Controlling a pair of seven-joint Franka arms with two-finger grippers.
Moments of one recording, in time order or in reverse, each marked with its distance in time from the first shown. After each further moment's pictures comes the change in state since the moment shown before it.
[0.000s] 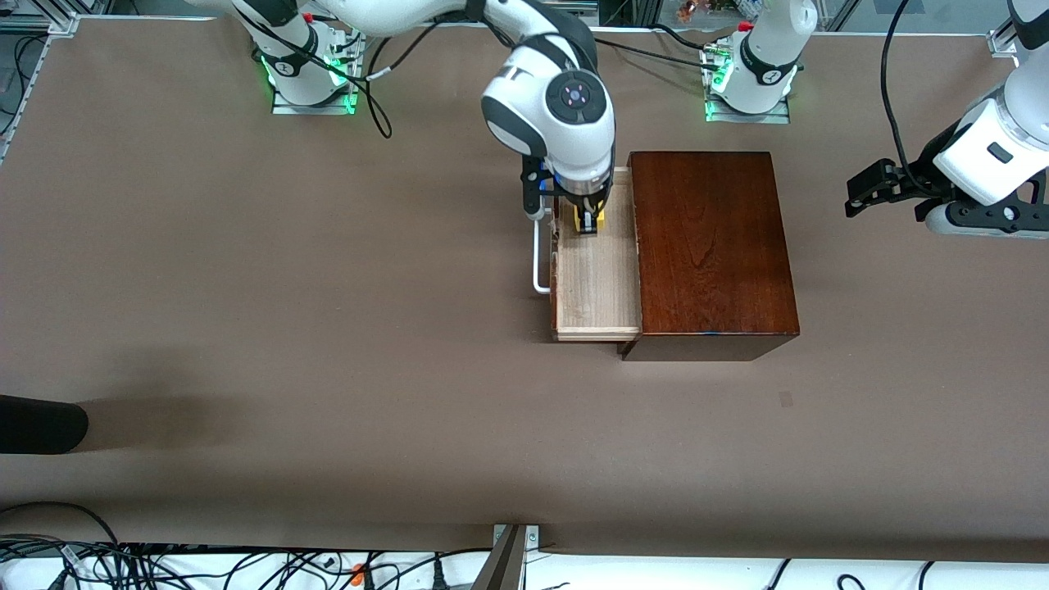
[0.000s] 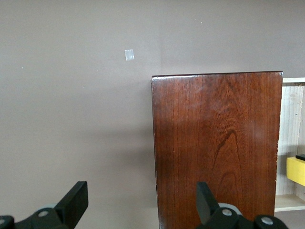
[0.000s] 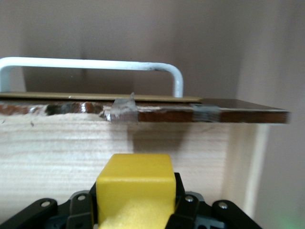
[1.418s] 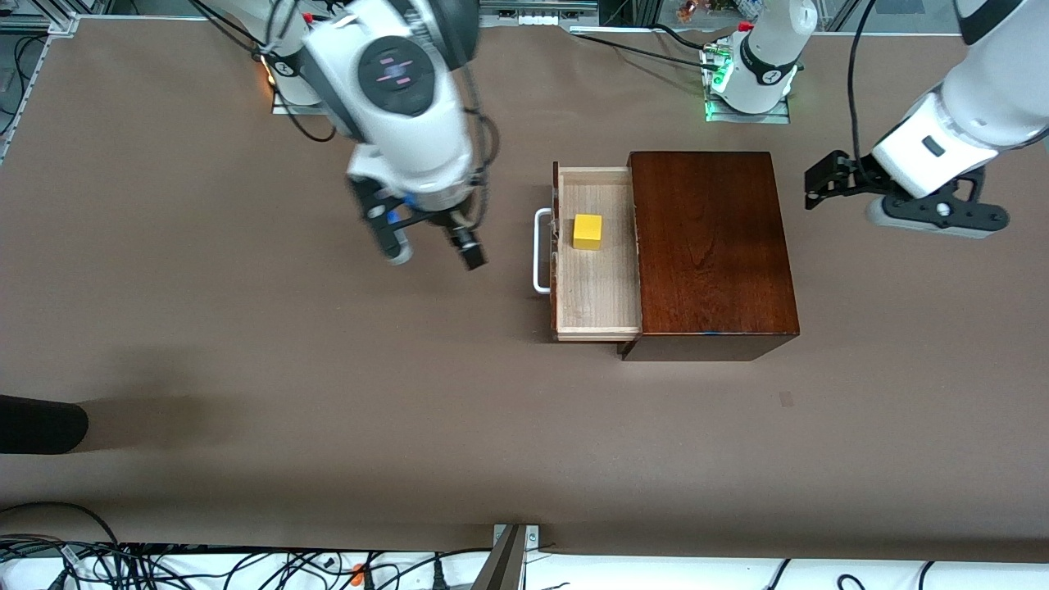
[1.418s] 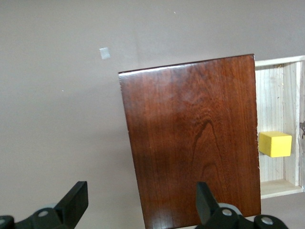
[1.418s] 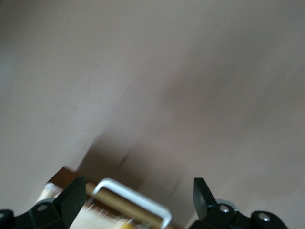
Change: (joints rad) left arm -0.024 0.023 -0.086 0.001 0.001 -0.007 0.001; right arm -0.287 -0.296 -0.071 0.013 0.010 -0.433 -0.921
